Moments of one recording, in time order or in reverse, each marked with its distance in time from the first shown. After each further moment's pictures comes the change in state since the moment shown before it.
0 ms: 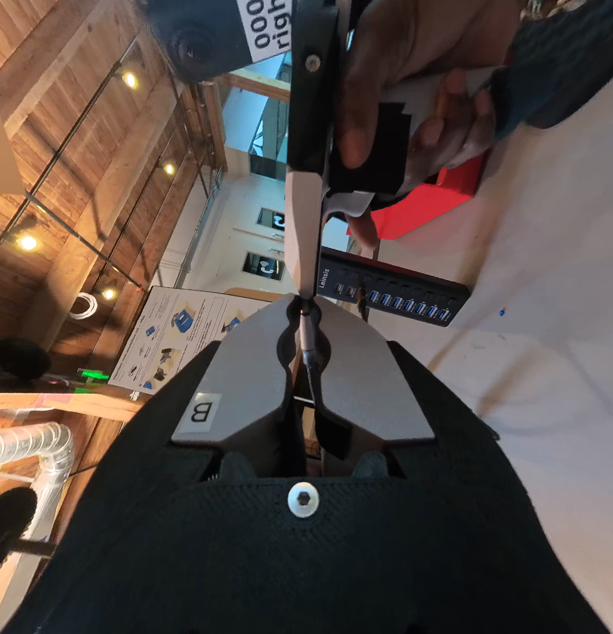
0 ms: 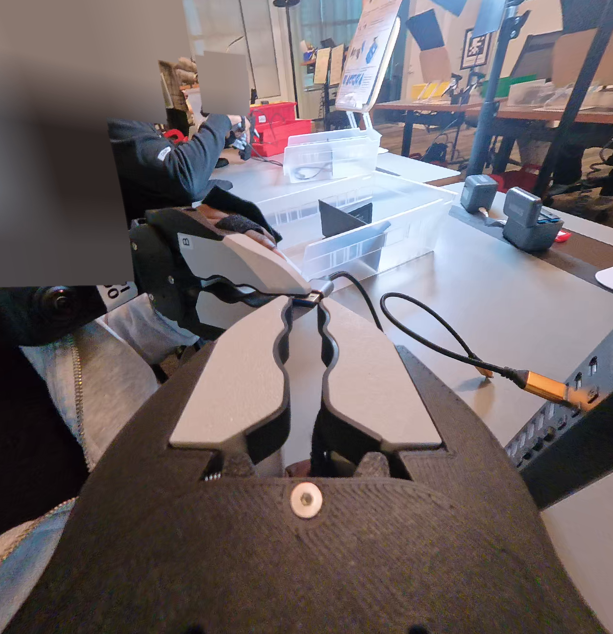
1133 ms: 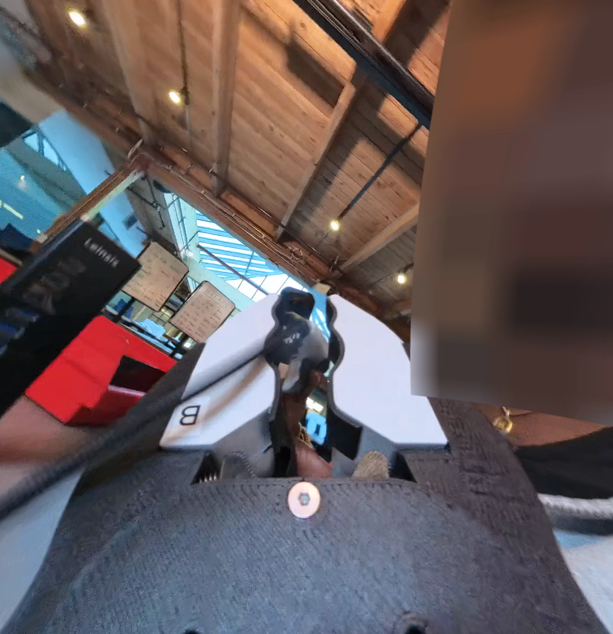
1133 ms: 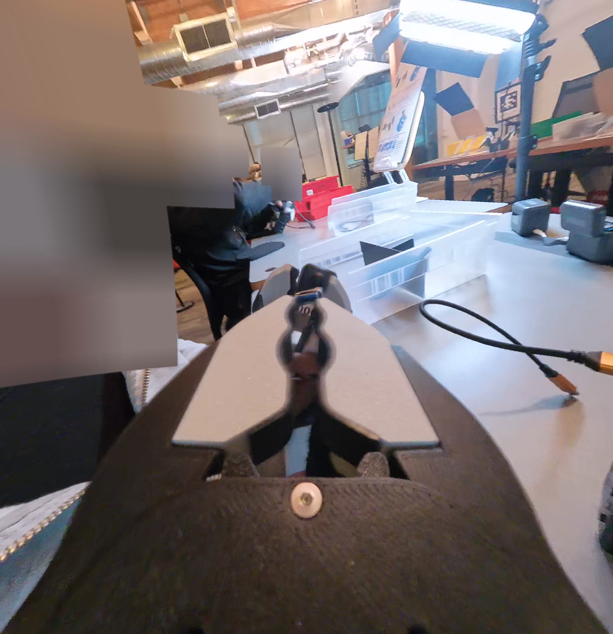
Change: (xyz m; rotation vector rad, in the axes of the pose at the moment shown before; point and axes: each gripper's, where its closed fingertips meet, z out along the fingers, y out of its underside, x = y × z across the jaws) left arm -0.012 -0.009 -0.024 0.996 0.271 -2.164; right arm -0.015 0.001 -0.018 0.210 -0.144 0.150
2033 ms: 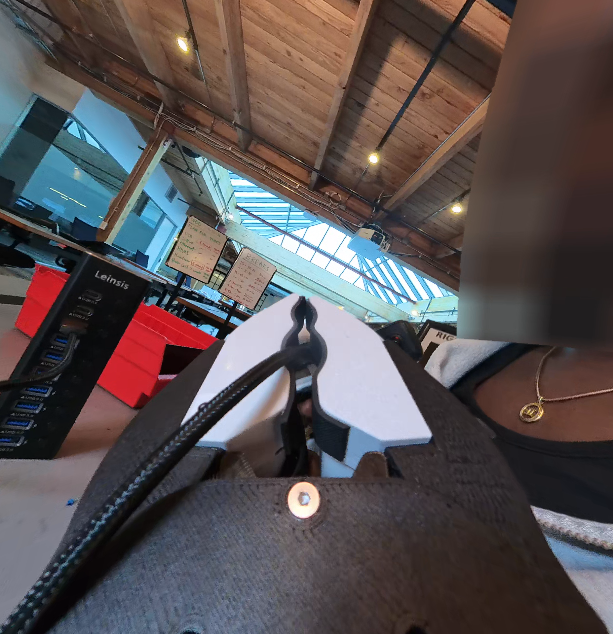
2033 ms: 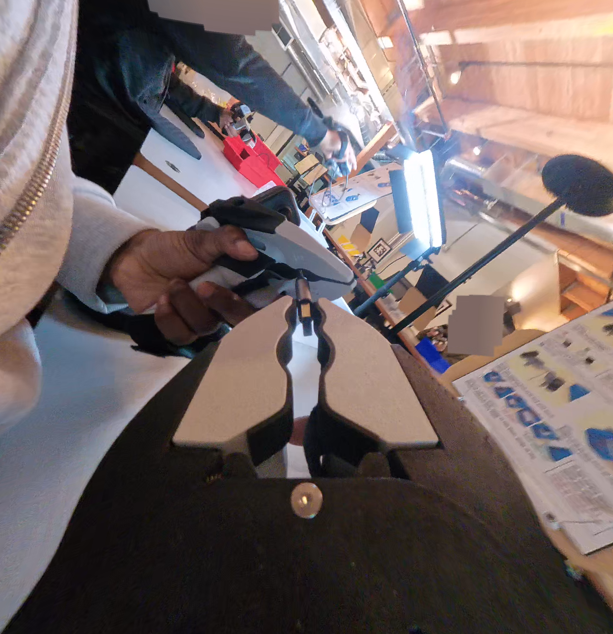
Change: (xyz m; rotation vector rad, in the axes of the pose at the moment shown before) left arm 0.012 -0.003 0.011 -0.185 -0.095 0.190; right arm -0.016 0.008 0.021 -0.053 0.138 -1.062
